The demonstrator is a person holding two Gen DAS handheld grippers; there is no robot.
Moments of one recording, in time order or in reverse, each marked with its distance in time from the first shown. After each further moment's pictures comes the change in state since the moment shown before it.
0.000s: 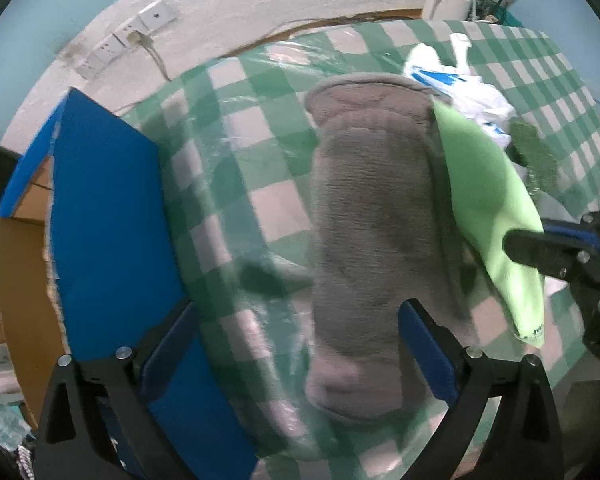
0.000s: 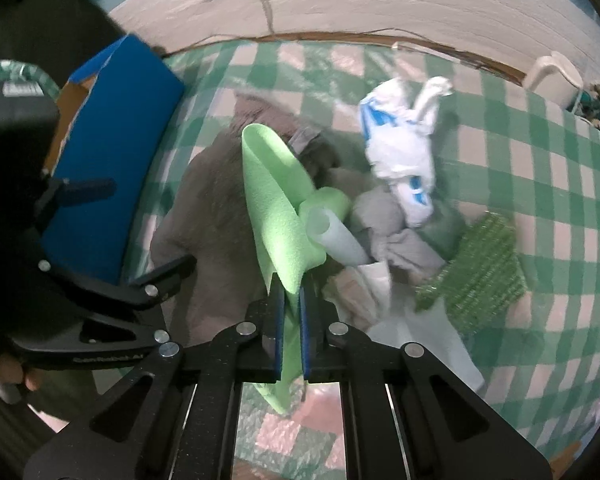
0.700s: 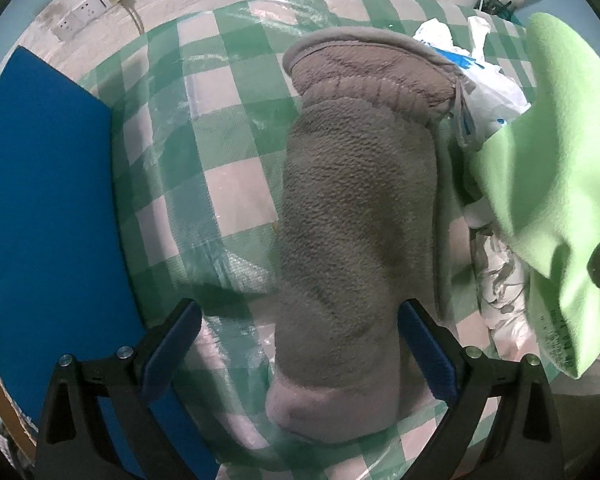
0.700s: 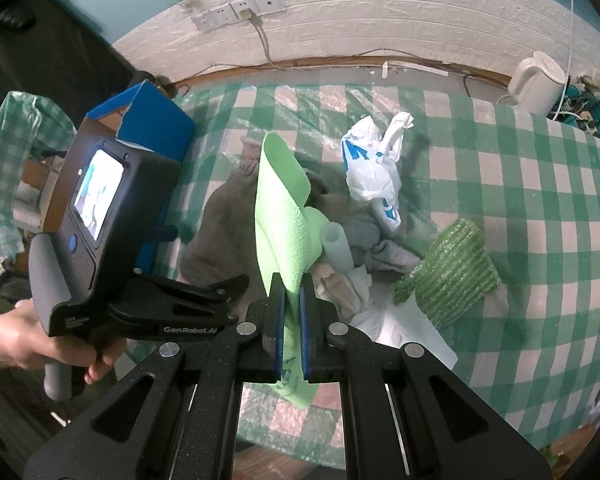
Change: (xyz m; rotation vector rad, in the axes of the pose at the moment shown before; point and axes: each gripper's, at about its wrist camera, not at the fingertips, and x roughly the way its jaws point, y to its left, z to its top) left arm 0.044 0.002 0.032 -0.066 0.105 -0.120; right arm -0.052 -0.008 -0.014 0.039 -0.074 0.036
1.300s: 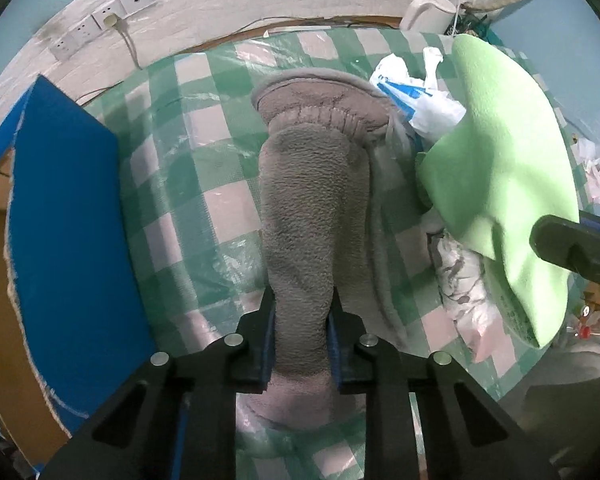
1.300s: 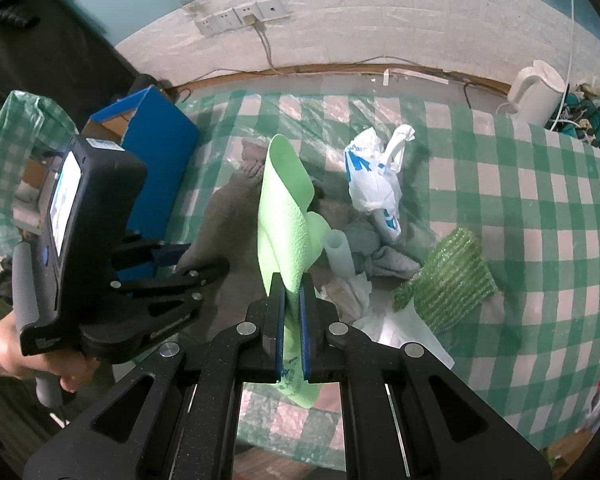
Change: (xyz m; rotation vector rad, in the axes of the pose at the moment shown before) left arm -0.033 -0.028 0.003 0.030 -0.085 -0.052; right arm -0.008 0.008 0.000 -0.015 -0.026 -0.010
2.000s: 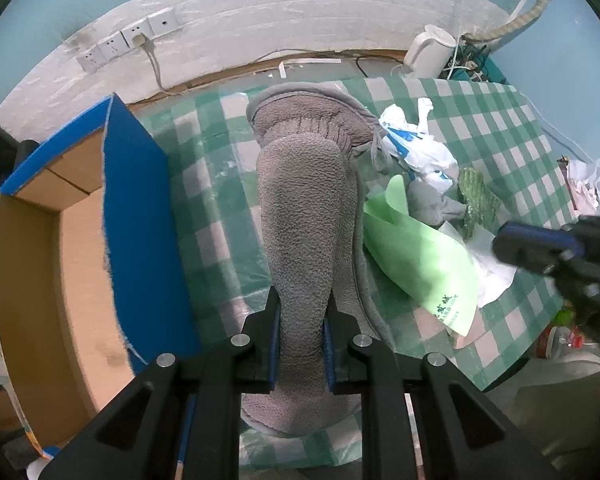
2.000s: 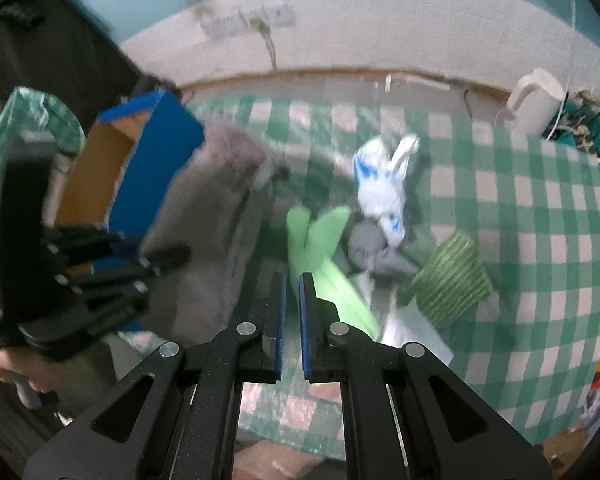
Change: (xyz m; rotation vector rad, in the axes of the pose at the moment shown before) left arm -0.061 0.028 -0.038 -0.033 -0.107 0.006; right arm -0.008 0.010 0.001 -0.017 0.025 -0.015
